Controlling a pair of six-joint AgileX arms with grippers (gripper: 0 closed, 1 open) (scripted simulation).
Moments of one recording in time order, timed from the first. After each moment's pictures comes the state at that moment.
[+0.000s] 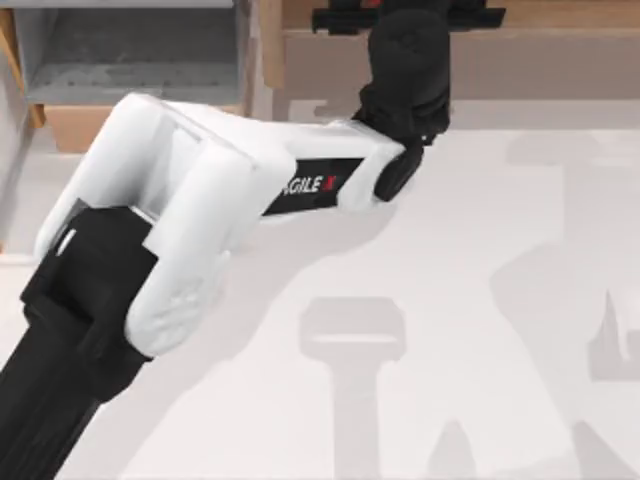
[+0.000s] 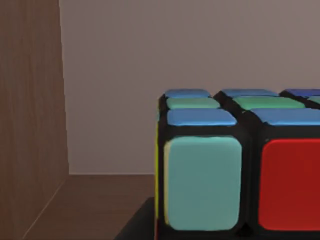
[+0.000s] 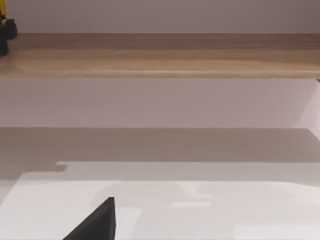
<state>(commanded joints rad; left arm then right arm) -0.72 2.59 1.92 0.93 -0.66 0.17 0.00 0.00 0.00 0.00 0.00 0.00</state>
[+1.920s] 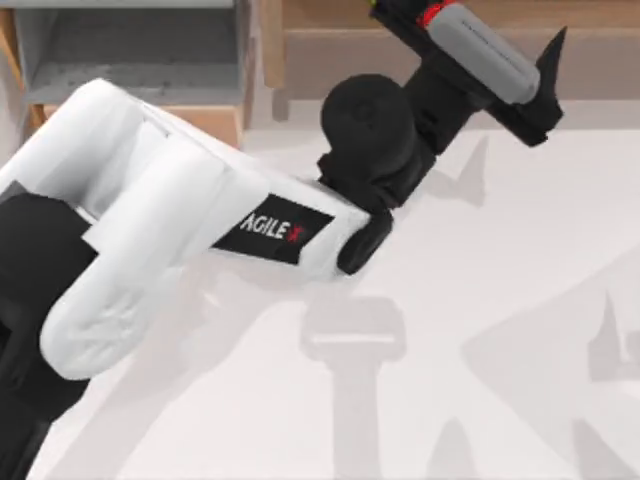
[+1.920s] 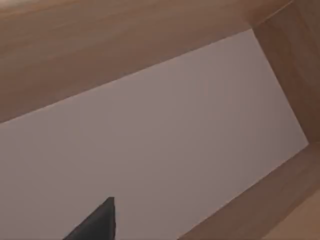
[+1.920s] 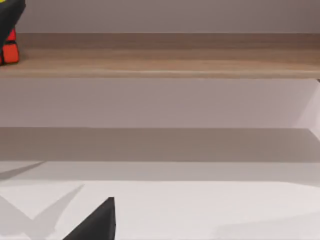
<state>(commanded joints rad) -0.76 2.35 1.43 1.29 0.00 0.51 0.00 0.00 0.00 0.00 0.00 0.00</state>
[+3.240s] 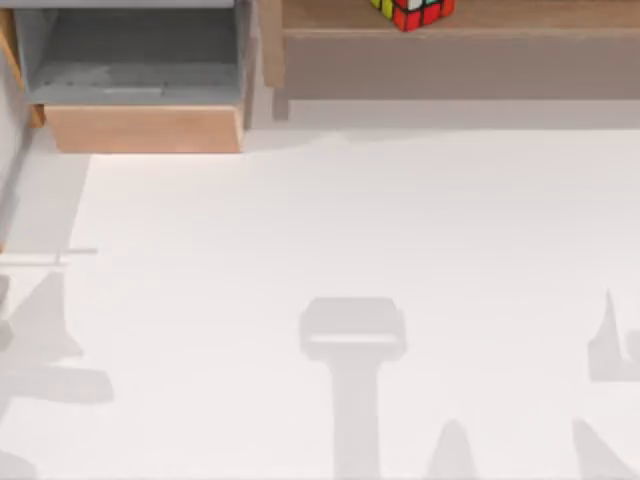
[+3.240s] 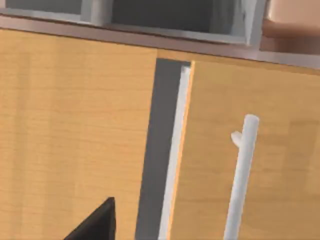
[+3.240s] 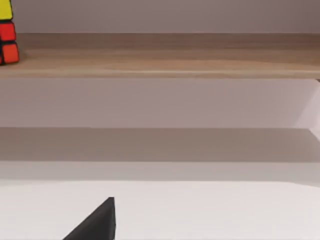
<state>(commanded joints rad) 0.59 2.00 0.38 1.55 0.82 1.50 0.00 0.00 0.00 0.00 0.00 0.00</state>
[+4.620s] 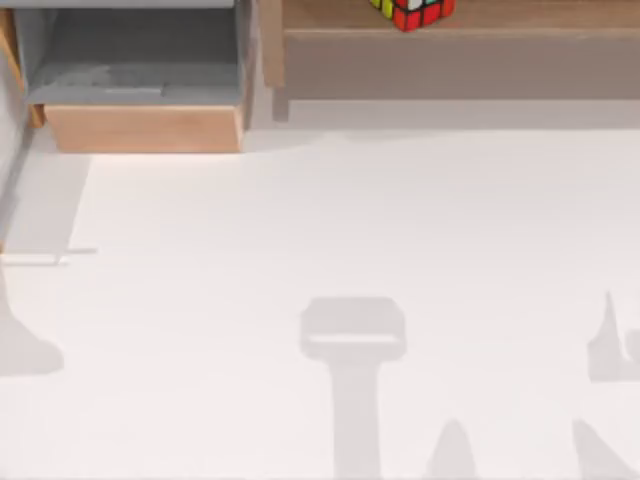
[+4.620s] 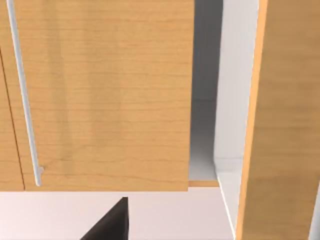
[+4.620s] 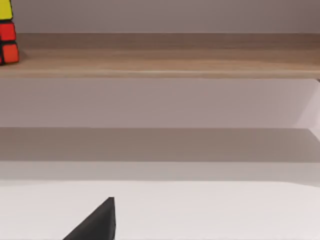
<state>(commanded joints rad) 0.66 2.02 0.52 1.49 0.70 1.59 0.00 0.00 0.00 0.00 0.00 0.00</state>
